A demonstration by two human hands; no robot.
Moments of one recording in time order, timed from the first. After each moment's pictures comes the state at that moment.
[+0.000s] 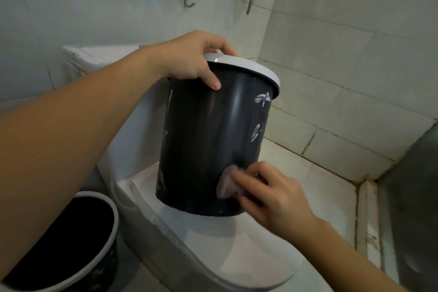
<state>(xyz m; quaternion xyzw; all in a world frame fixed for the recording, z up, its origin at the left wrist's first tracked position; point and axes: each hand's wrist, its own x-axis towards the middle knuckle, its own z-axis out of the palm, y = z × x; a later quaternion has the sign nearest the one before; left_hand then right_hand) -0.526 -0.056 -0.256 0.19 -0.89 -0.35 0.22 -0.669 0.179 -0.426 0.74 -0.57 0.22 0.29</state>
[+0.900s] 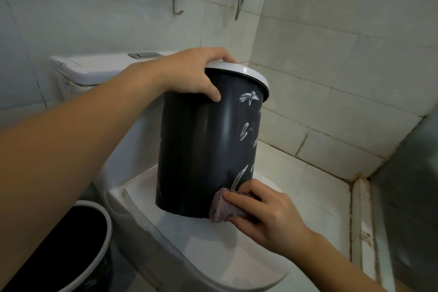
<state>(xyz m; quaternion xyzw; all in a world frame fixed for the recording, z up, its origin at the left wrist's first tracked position) -0.540 -0.036 -0.254 0.22 -0.92 -0.25 0.20 -0.673 0.199 -0.441 0.75 -0.57 0.25 0.20</state>
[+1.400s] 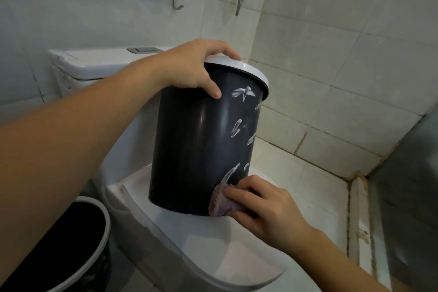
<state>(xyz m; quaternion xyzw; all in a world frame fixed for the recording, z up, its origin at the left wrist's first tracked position) -0.542 -0.039 -0.258 0.20 -0.92 -0.26 0.23 -0.675 0.198 -0.440 0.76 -0.57 0.23 0.22</state>
